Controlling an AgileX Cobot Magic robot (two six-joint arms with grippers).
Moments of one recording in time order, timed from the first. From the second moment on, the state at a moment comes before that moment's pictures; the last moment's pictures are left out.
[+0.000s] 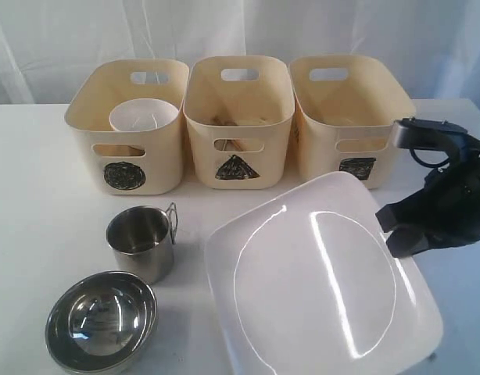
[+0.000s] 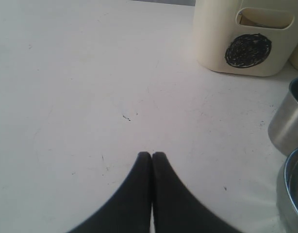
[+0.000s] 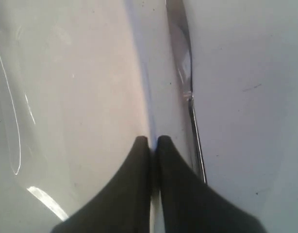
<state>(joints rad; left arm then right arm) 0.07 0.00 0.02 -0.21 0.40 0.10 0.06 1.45 -0.87 0.48 0.88 -0.53</state>
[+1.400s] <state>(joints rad) 0.07 0.00 0.02 -0.21 0.40 0.10 0.06 1.34 -0.95 0.51 0.91 -0.56</state>
